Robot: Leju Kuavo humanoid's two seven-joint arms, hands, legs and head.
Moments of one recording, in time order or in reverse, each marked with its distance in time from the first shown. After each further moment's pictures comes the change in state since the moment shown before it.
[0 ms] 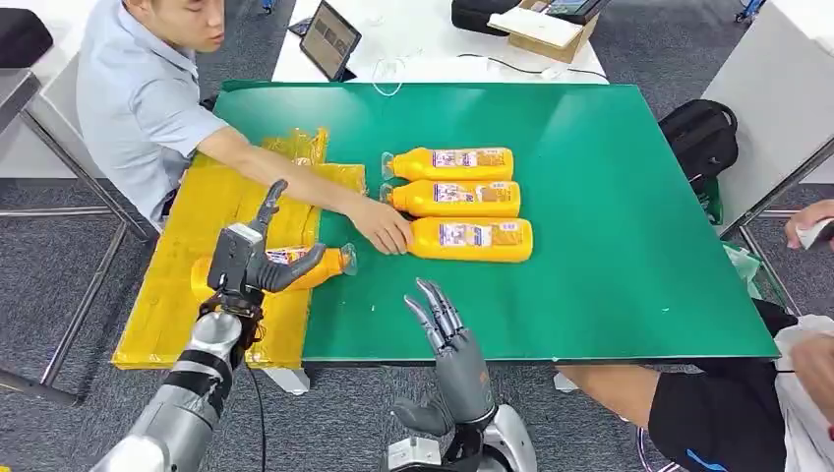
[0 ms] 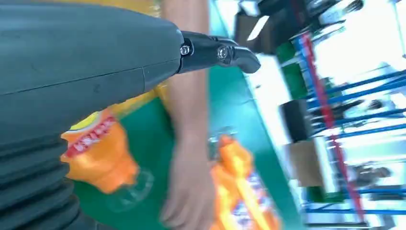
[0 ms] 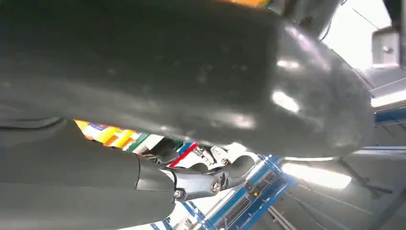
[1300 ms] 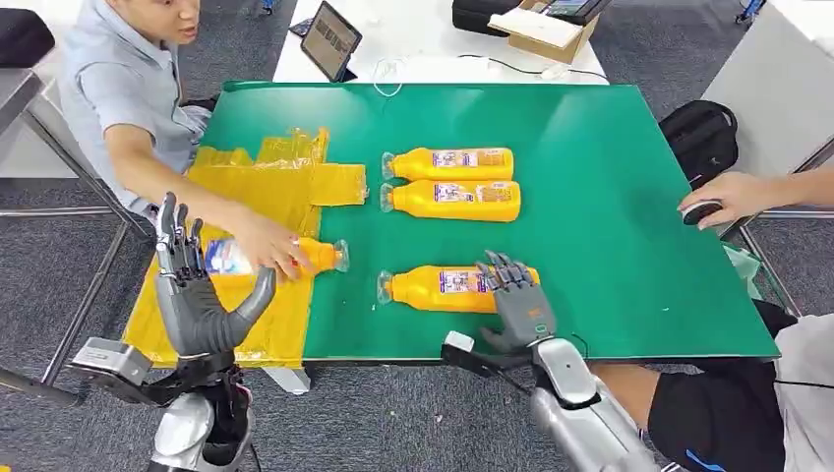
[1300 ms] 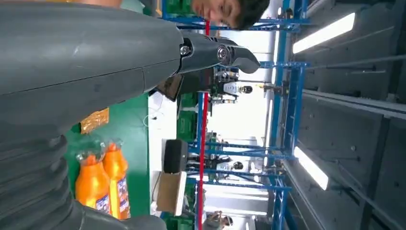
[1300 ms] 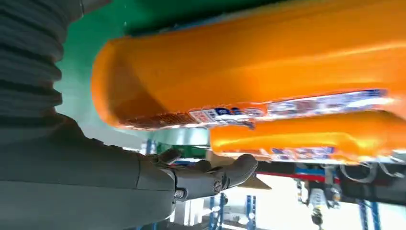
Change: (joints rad) left arm 0.432 -0.058 -0.116 -0.734 0.274 0.172 -0.105; right arm -0.305 -0.166 -0.156 0.417 0.509 0.230 0.524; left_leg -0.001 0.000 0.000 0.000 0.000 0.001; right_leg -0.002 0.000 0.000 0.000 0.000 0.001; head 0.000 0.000
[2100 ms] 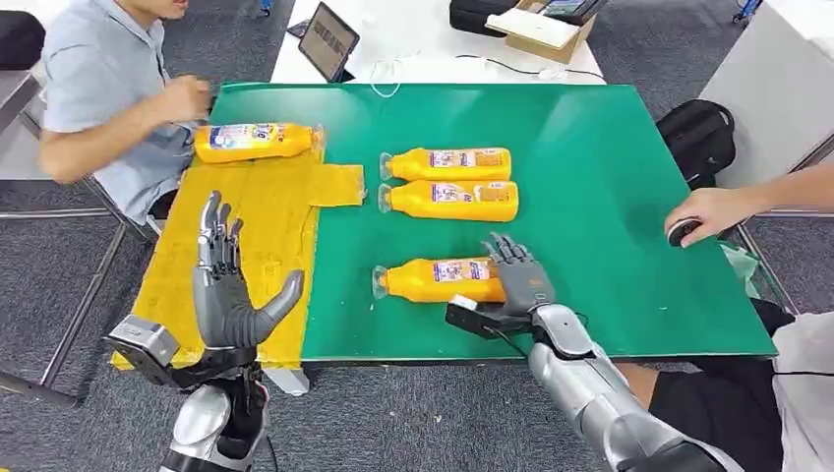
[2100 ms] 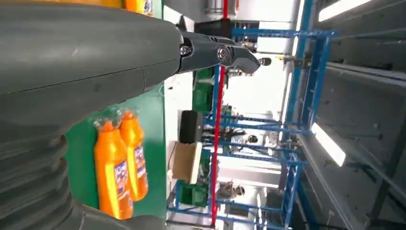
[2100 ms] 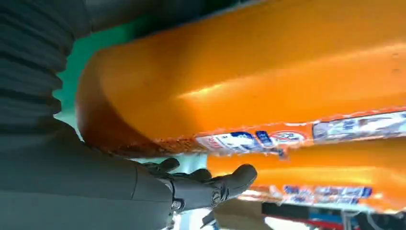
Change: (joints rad) left arm -0.038 0.000 -0.043 0.082 0.050 -0.055 0.045; right arm -0.238 0.076 -0.024 0.393 -0.119 0.108 -0.109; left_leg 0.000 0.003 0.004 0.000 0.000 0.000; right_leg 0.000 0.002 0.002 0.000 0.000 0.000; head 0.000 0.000
